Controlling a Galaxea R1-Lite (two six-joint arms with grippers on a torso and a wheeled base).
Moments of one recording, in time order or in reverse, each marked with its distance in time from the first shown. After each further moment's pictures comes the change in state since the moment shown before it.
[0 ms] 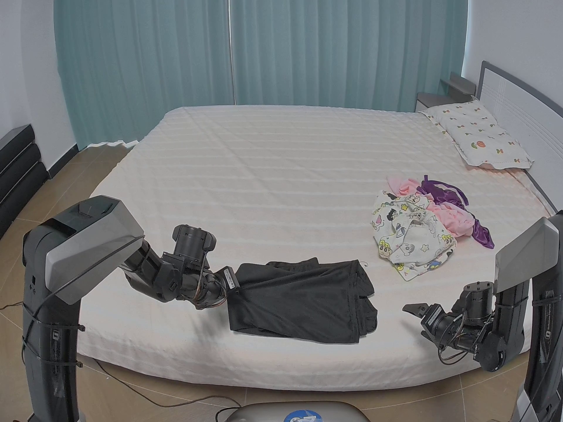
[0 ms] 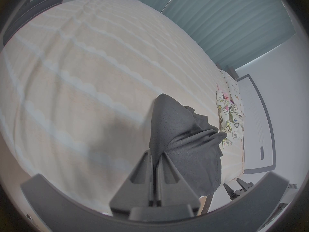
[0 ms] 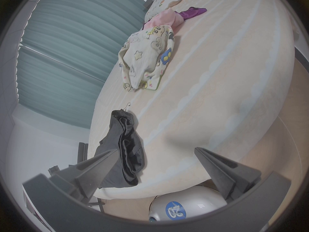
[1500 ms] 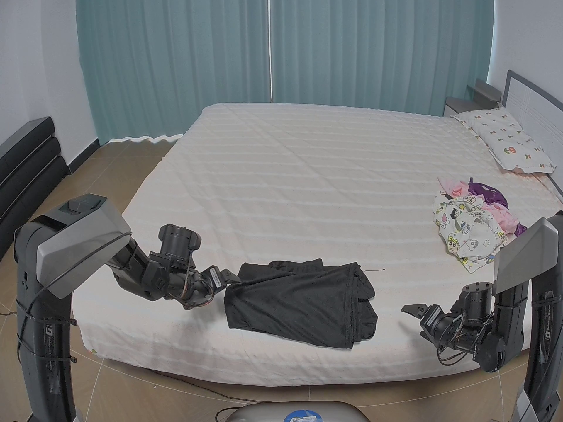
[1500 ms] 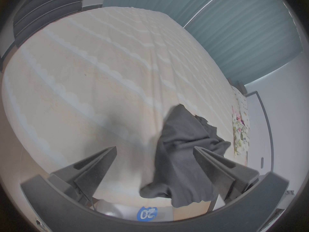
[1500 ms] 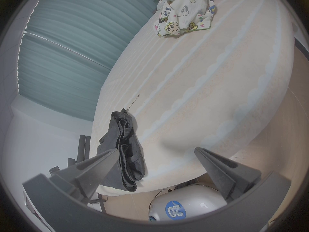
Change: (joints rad) left arm 0.035 -0.019 0.042 -0.015 -0.003 -0.002; right arm 0.001 0.001 0.000 0.000 -0.002 0.000
